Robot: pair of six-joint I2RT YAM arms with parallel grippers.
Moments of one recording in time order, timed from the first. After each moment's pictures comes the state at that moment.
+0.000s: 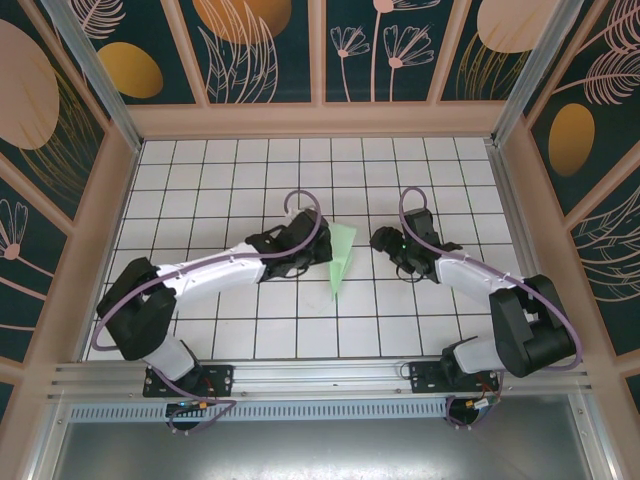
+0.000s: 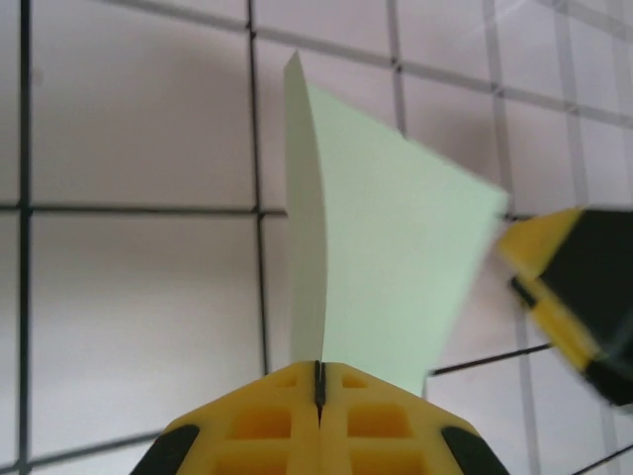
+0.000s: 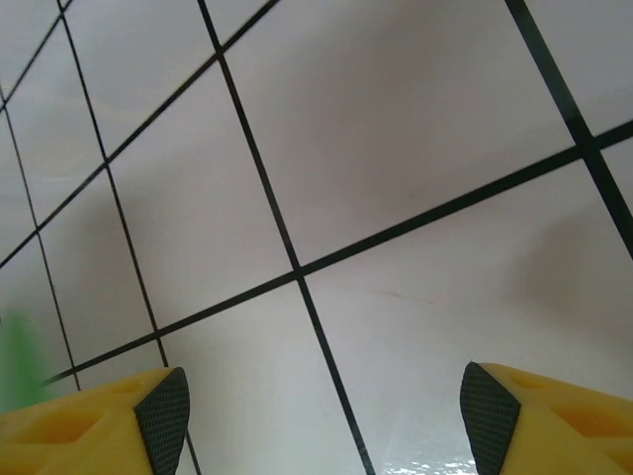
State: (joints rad) left arm -0.86 1.59 1.04 -0.23 -0.09 -0.94; right arm 0.39 1.37 0.63 -0.13 -0.11 0.89
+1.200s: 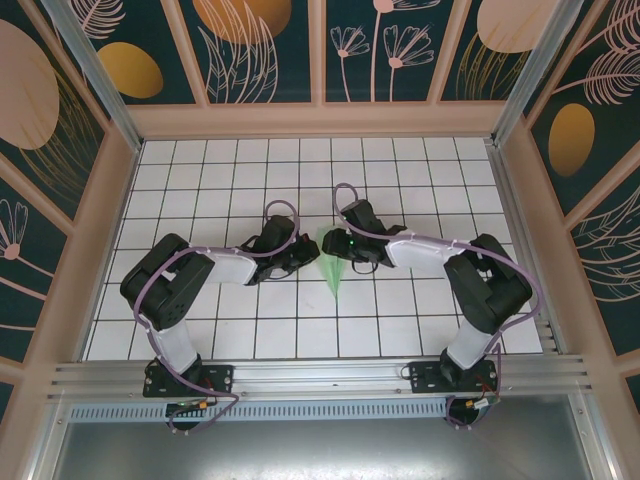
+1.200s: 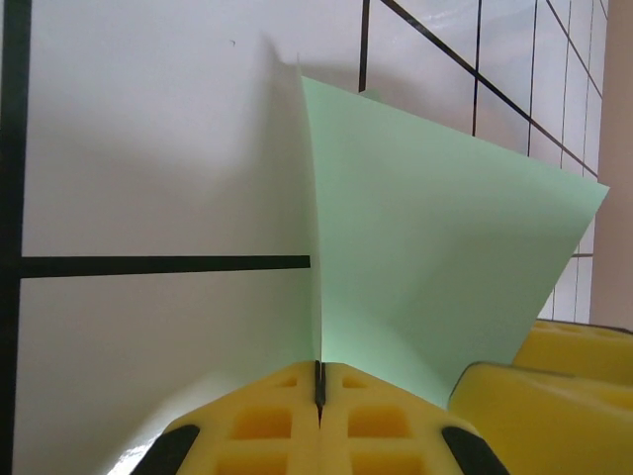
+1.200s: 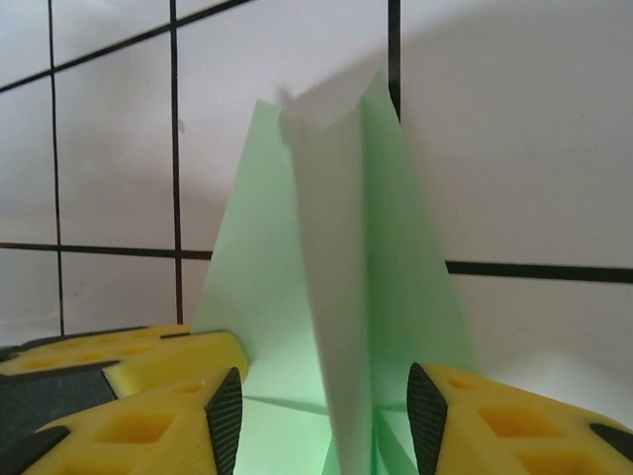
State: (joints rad) left arm -0.65 1.79 0.76 0.35 0.27 -1.03; right arm 0.69 1.69 0.93 -0.14 -0.12 0.77
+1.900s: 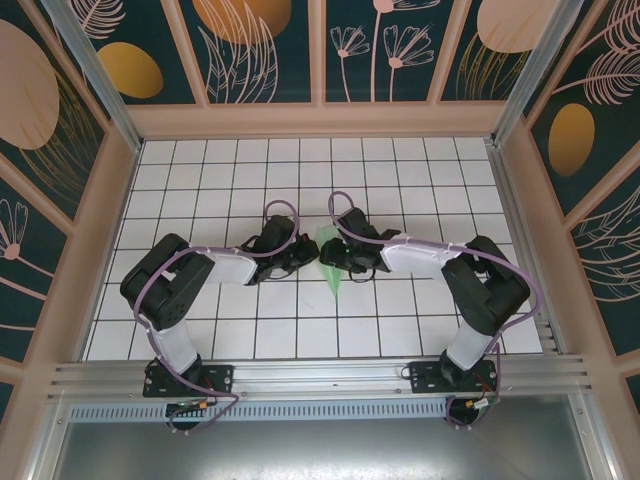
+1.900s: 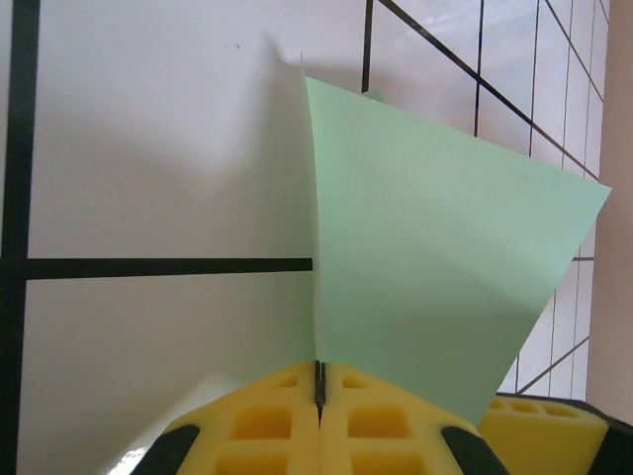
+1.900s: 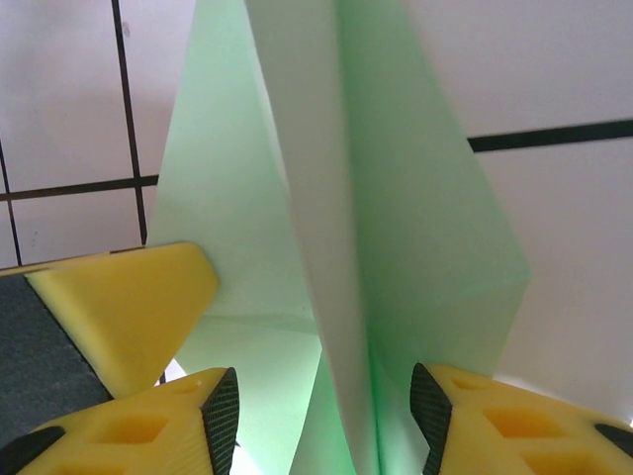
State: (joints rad) left arm -0.65 1.79 0.76 0.35 0.26 -1.04; right arm 0.74 1.69 0.93 -0.23 -0.11 0.86
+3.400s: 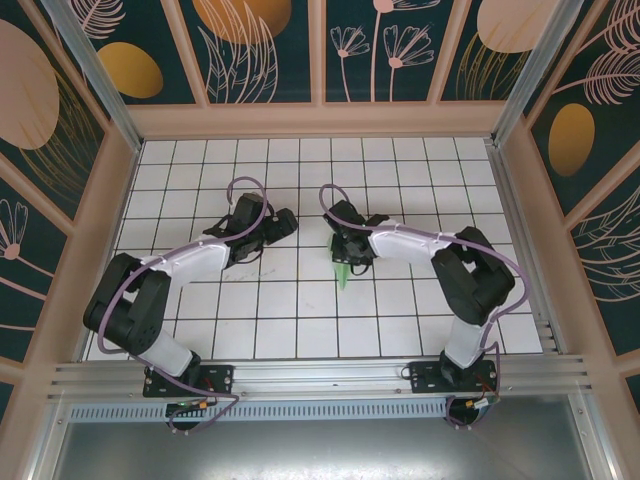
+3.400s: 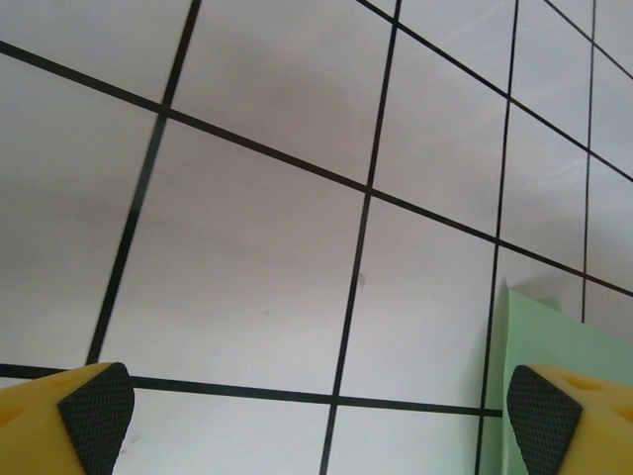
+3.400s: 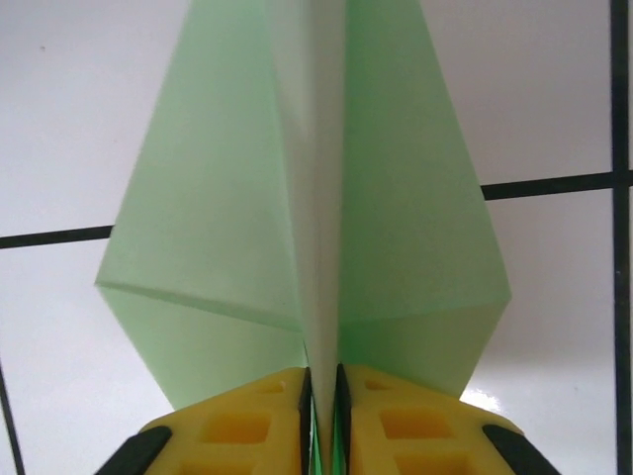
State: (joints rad) left arm -0.49 1.57 0.85 -0.08 -0.03 -0.86; right arm 0.75 1.80 1.12 -0.53 0.10 0.81
